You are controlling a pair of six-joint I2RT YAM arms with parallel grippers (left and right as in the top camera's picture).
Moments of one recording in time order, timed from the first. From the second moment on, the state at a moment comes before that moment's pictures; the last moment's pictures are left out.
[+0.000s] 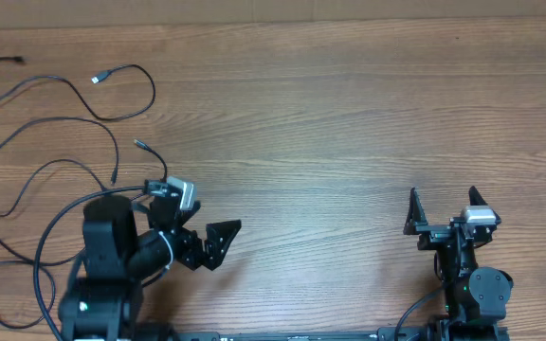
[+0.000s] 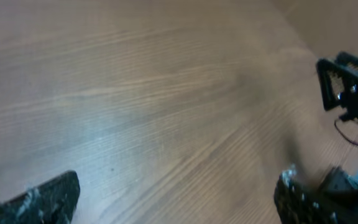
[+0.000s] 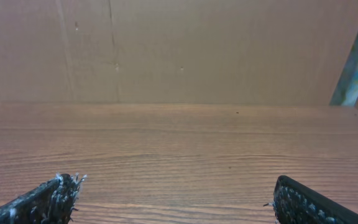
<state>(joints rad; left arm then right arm) -0.01 0.68 0.67 -0.72 0.69 -0.03 -0.03 0.01 0.02 -0.03 -0.04 -0.01</state>
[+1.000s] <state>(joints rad) 0.00 0.03 0.39 -0.53 0.47 -0.01 -0.03 0.01 0.02 -0.04 -0.04 -0.01</state>
